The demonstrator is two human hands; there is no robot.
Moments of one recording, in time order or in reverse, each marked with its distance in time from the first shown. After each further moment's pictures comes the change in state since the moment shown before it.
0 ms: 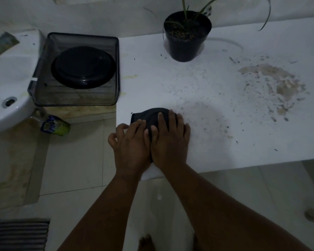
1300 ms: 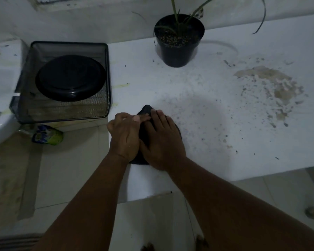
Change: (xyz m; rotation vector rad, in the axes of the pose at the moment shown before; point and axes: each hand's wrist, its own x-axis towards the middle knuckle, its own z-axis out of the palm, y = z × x) left_hand 0.075 0.008 -0.014 -0.692 -0.176 -0.118; right_hand 0.048 0.014 0.003 0.017 -0.129 -0.337
